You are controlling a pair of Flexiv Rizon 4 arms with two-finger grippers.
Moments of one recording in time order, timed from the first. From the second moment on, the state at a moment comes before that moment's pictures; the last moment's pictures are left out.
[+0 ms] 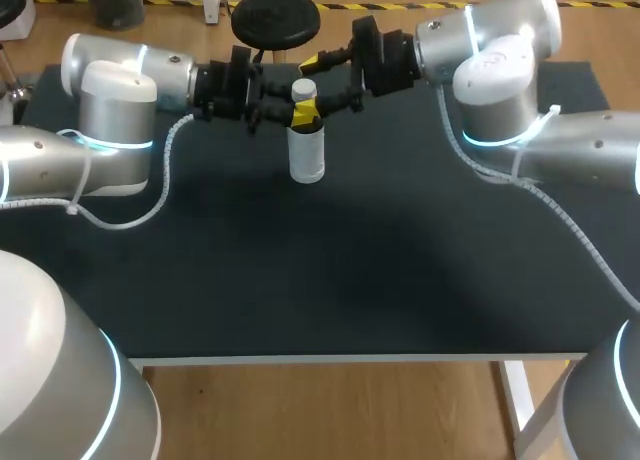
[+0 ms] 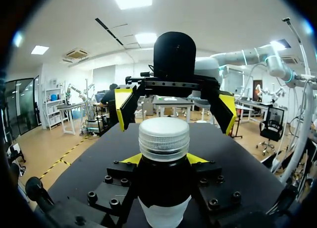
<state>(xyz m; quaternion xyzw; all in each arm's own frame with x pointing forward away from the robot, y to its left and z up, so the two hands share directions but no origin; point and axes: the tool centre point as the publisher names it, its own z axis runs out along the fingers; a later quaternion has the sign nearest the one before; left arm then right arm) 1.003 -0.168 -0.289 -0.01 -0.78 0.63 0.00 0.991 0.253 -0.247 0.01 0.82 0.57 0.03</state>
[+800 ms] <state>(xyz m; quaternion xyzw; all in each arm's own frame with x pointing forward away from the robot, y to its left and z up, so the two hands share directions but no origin) 0.997 -0.168 -0.290 -0.01 -0.78 0.63 0.01 0.991 0.253 -0.247 -0.03 0.82 0.57 0.03</state>
